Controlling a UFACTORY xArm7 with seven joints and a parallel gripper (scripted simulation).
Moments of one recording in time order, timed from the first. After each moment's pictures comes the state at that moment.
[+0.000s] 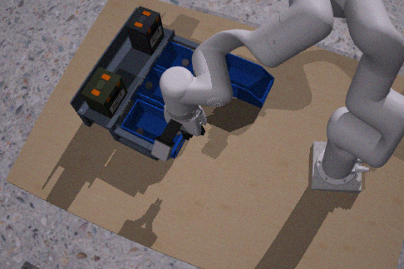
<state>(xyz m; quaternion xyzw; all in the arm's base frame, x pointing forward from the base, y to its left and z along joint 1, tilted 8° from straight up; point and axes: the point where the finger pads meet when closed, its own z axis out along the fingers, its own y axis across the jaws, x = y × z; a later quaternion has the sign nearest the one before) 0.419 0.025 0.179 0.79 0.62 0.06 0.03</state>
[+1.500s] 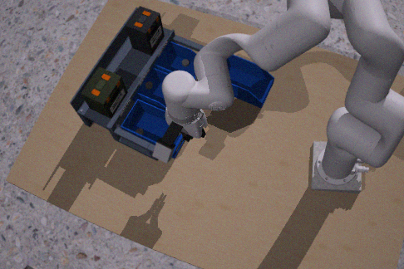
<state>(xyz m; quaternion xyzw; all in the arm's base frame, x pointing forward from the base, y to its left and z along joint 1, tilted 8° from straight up) 0.421 0.025 0.166 0.79 0.61 0.06 0.04</state>
